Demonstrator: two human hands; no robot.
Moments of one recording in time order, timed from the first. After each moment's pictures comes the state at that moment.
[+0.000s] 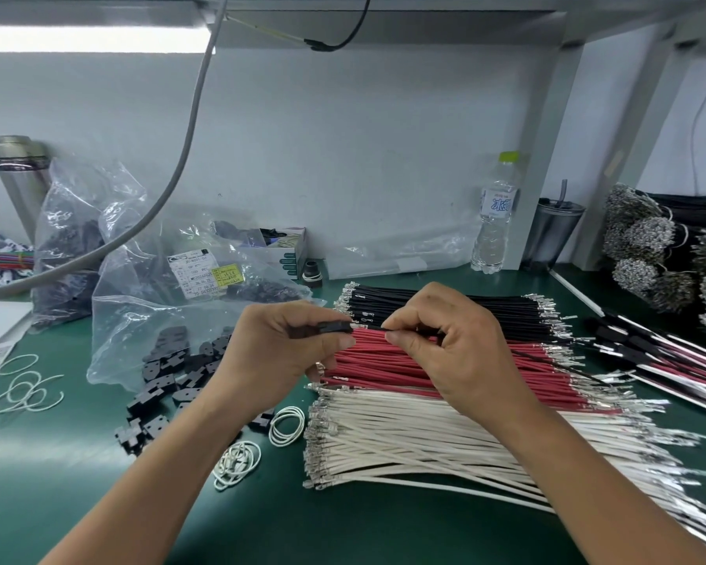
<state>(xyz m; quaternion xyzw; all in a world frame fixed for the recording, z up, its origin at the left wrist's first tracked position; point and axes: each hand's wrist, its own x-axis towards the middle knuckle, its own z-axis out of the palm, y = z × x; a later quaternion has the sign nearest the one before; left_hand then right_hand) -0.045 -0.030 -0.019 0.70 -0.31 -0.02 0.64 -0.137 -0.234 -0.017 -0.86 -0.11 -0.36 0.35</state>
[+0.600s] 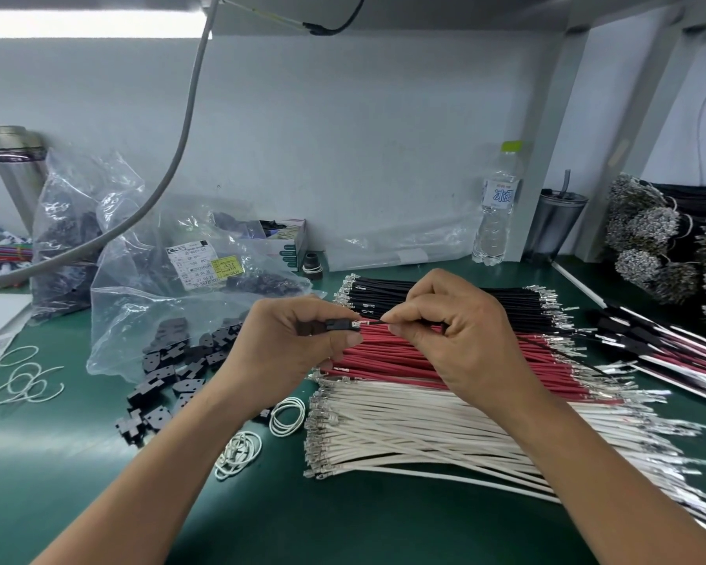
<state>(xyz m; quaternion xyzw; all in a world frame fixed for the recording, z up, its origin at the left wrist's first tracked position) -0.047 -0.033 -0.021 0.70 -0.33 -0.05 0.63 -0.141 -0.234 -0.013 -0.86 -0.11 -0.36 0.34</state>
